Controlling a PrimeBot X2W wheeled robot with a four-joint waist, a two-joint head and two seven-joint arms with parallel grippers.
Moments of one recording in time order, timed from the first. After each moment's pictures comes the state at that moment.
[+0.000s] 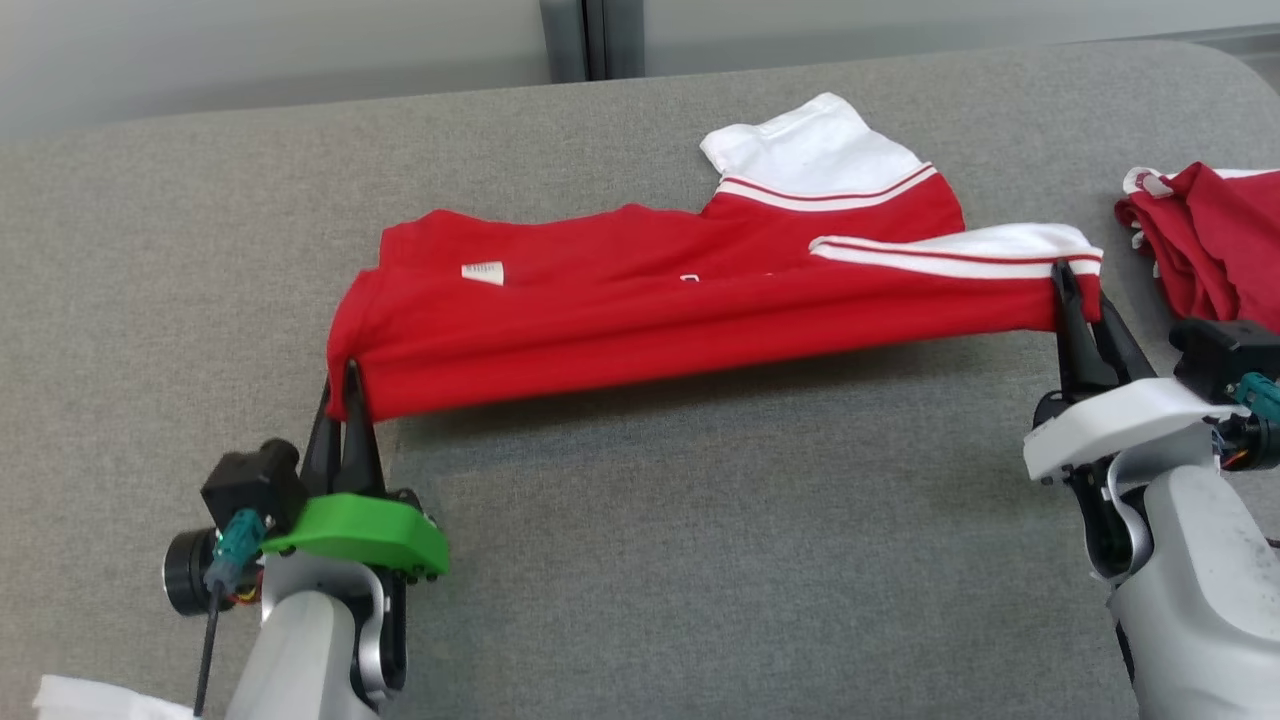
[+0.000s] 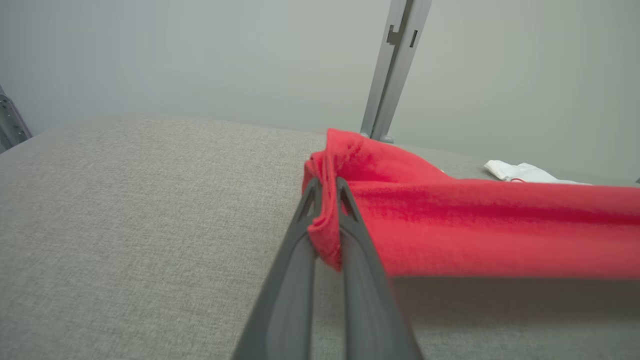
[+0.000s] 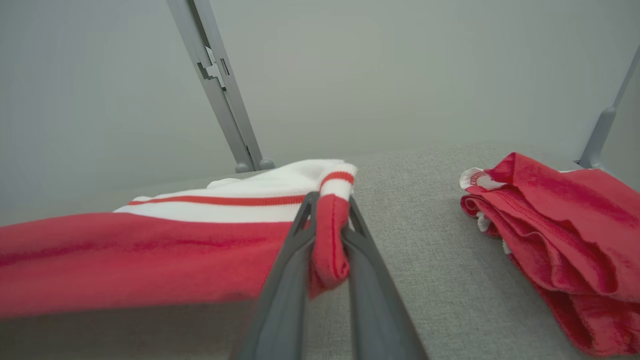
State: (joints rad) left arm -0.30 0.05 -0.13 0.40 -0.32 0.05 -0.26; right arm -0.46 -0.13 -0.07 0.51 0.30 0.13 -0.26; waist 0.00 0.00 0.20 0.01
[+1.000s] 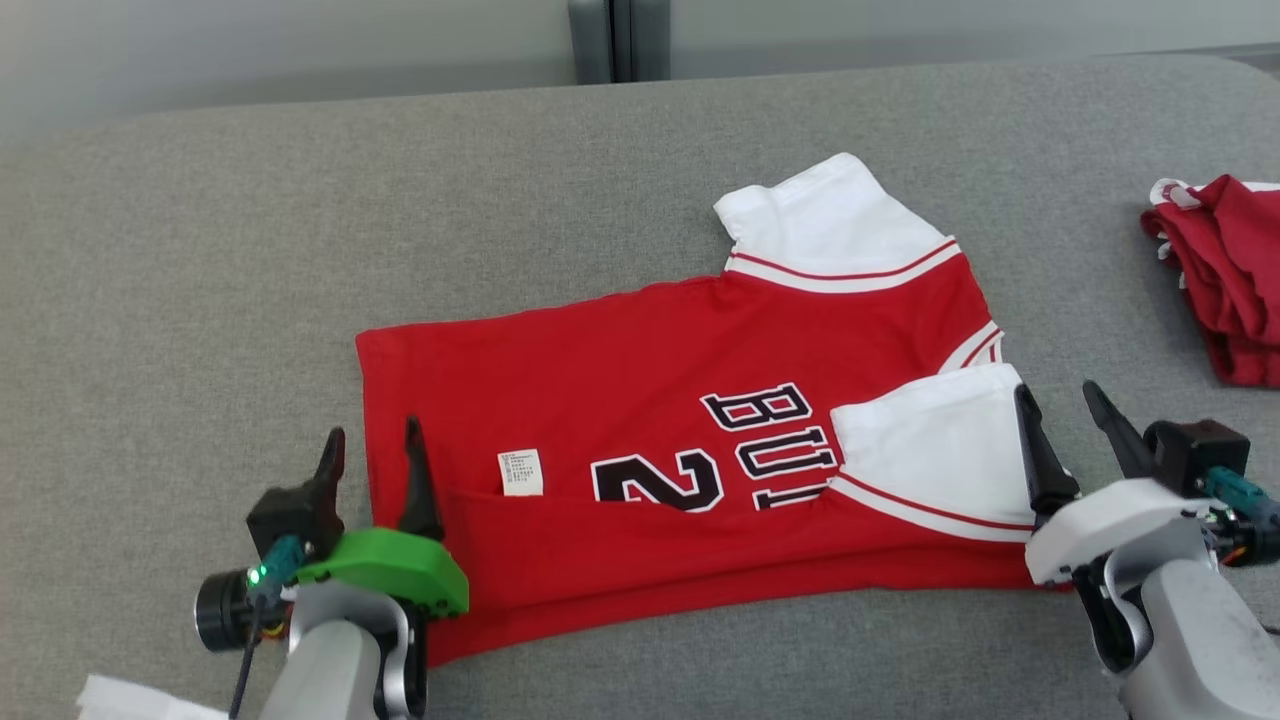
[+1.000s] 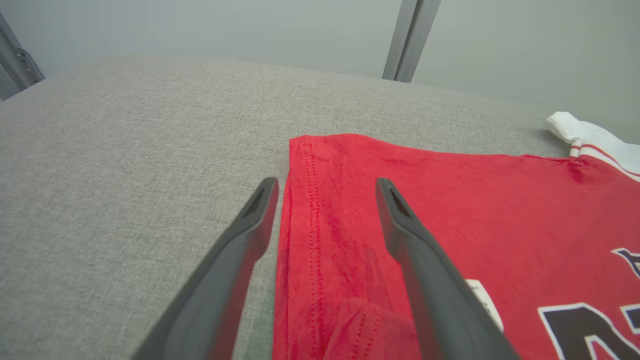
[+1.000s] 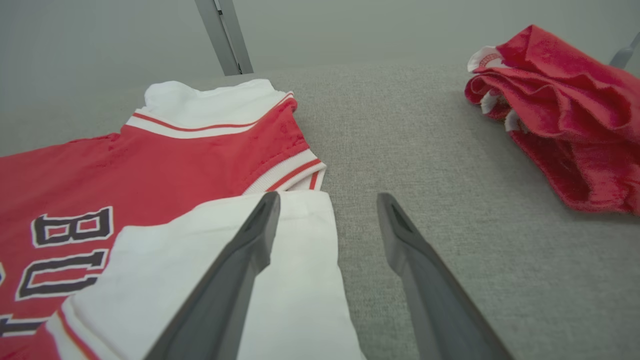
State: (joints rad) left arm -0.23 0.05 -0.20 0.48 -0.35 0.09 -0.26; right arm -0.30 -0.17 -0.02 0.55 0.28 0.13 -0.26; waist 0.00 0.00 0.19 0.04
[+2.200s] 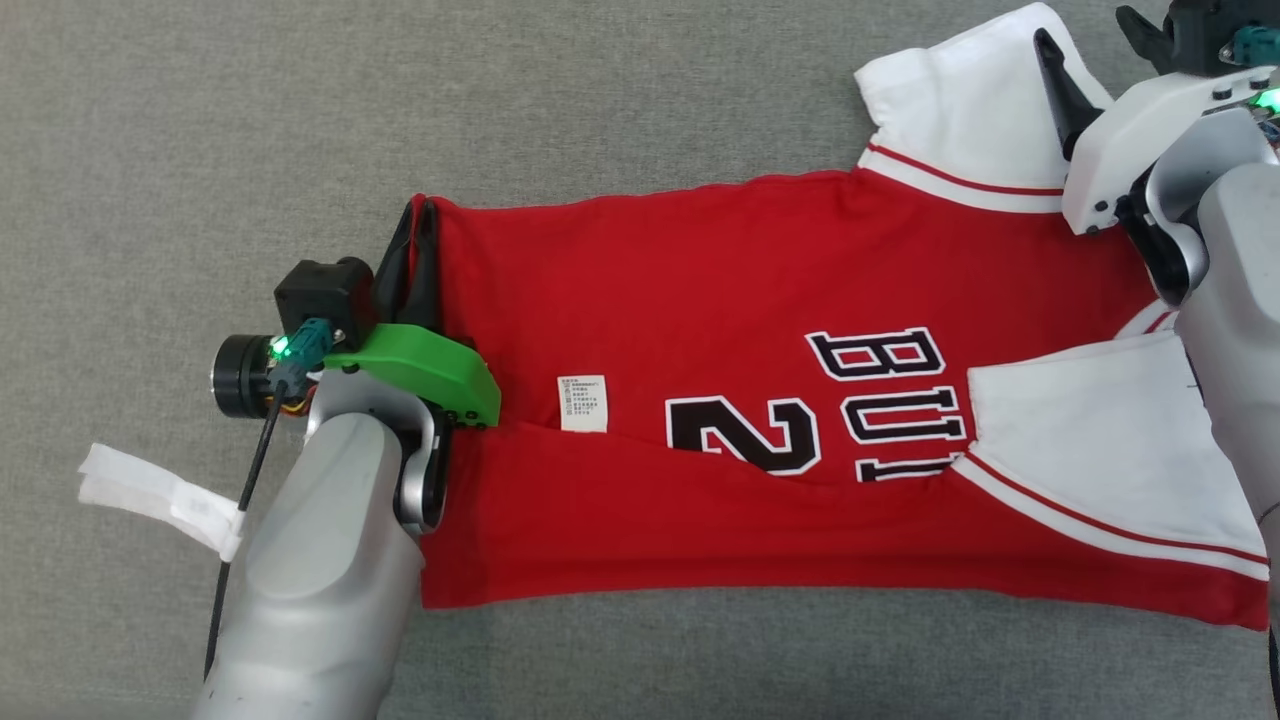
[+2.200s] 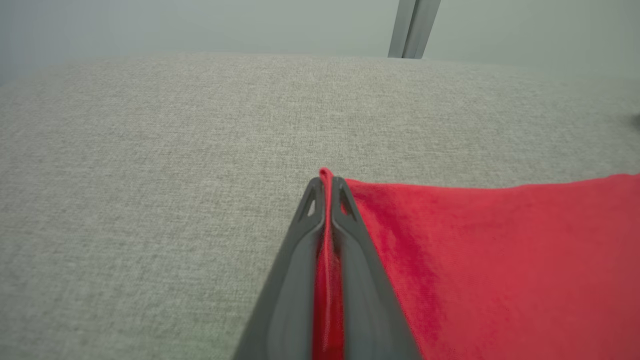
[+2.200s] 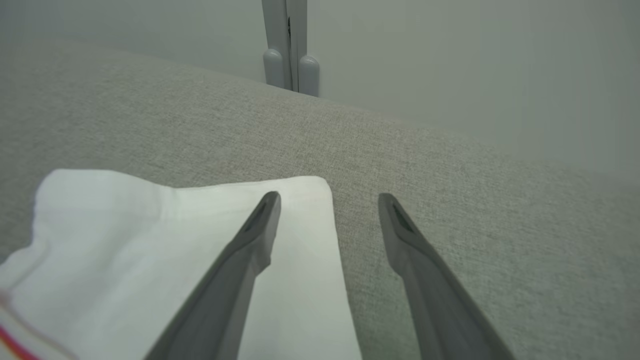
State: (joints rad) left arm -0.65 0.05 -0.30 0.67 -0.34 0.00 -0.26; right arm -1.03 -0.30 0.24 0.89 0.24 0.13 -0.05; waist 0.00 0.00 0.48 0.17
